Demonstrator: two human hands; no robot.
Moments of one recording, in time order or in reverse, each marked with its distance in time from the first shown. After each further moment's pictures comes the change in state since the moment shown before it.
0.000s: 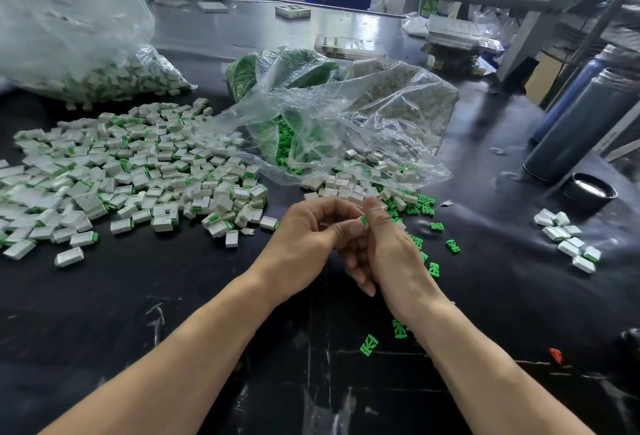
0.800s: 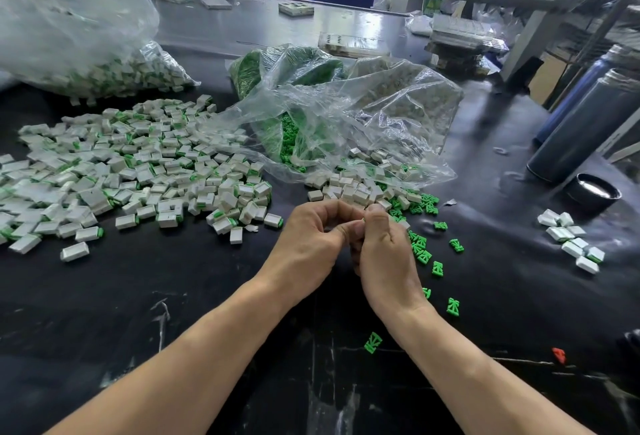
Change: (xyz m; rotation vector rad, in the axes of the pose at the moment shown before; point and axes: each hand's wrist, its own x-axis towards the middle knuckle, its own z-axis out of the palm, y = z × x) left_hand -0.004 -0.002 0.006 0.122 0.148 -0.047; right_hand 0.014 0.023 0.015 -0.194 0.308 -0.086
